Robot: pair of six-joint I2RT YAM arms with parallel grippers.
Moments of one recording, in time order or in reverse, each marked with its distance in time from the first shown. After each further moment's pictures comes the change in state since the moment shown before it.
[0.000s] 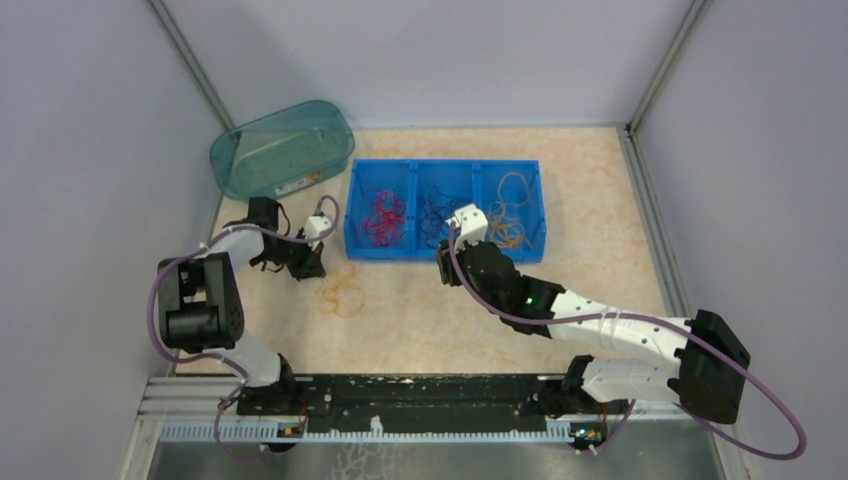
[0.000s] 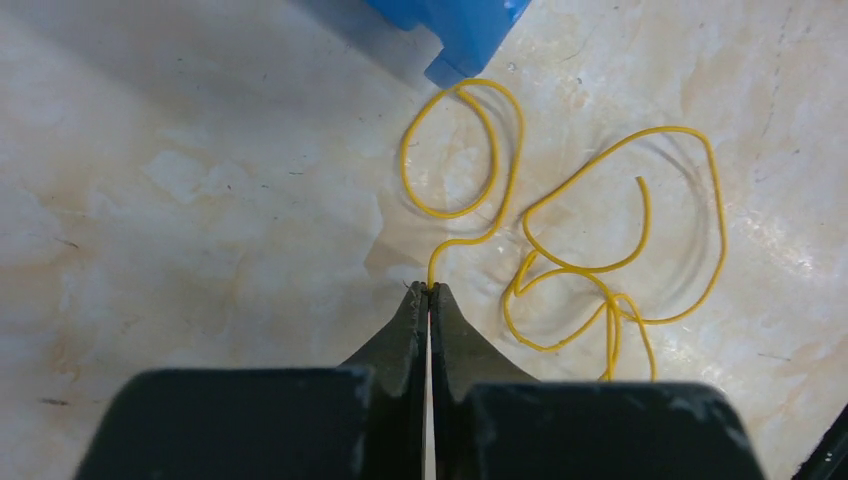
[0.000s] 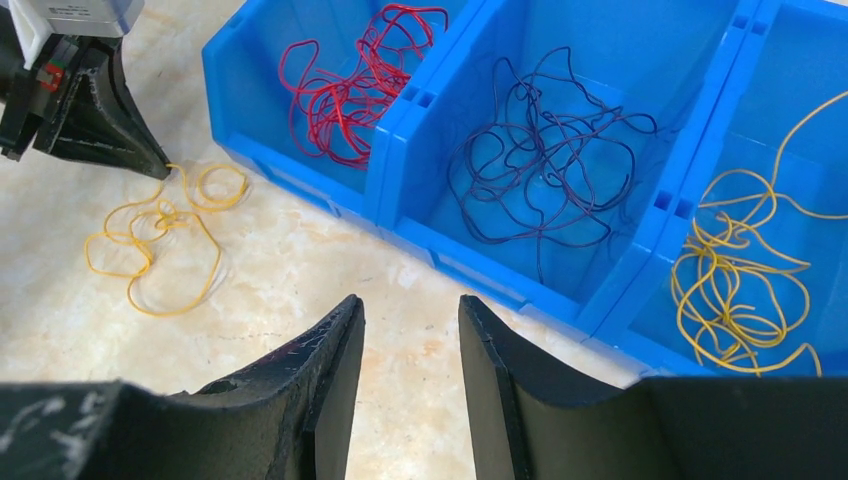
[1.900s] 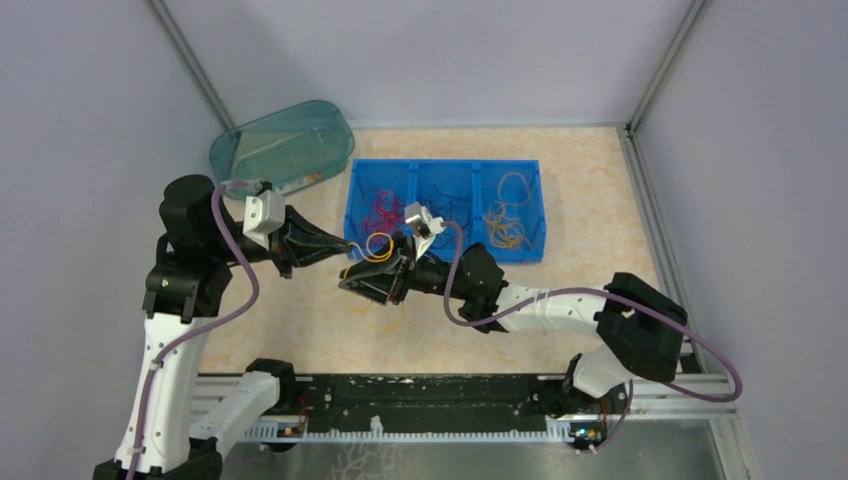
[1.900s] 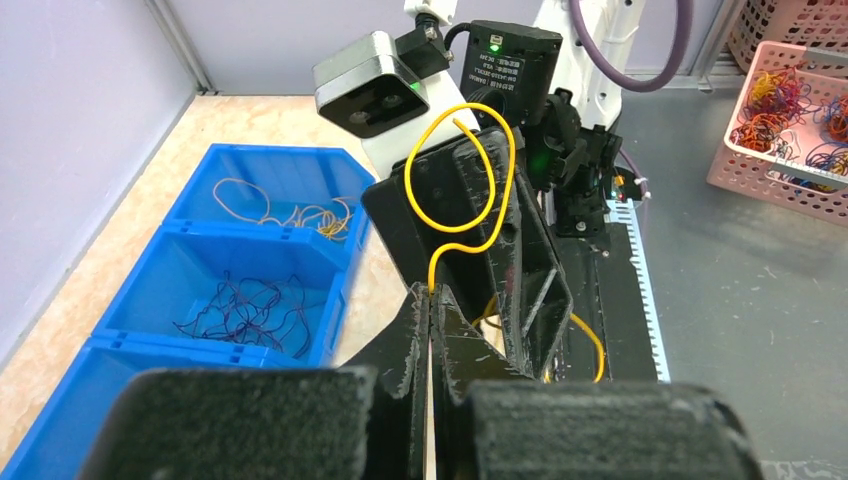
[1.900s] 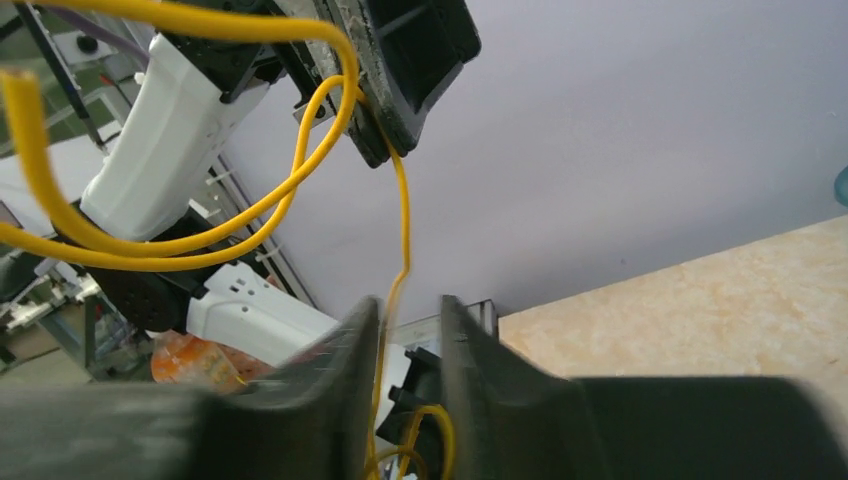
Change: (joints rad) left arm -0.278 -0.768 0.354 0.020 0.632 -0.658; right arm 0.078 0.351 0.076 1.062 -0.852 0.370
